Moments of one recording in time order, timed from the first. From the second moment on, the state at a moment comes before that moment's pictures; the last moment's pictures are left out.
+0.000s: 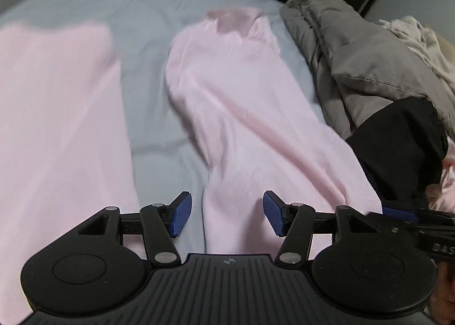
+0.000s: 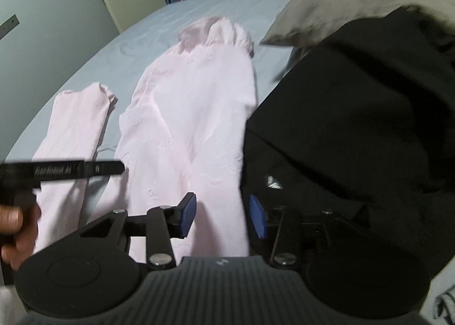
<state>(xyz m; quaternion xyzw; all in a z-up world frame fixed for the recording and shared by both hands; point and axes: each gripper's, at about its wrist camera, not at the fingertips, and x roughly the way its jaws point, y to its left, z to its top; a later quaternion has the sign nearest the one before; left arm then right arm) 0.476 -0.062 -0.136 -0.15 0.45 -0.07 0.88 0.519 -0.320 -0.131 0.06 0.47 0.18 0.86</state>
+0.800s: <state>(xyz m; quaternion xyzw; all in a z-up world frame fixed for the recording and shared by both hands) 0.452 0.033 -0.105 -0.27 0.38 -0.01 0.88 0.520 -0.329 -0.098 0.05 0.45 0.12 0.88</state>
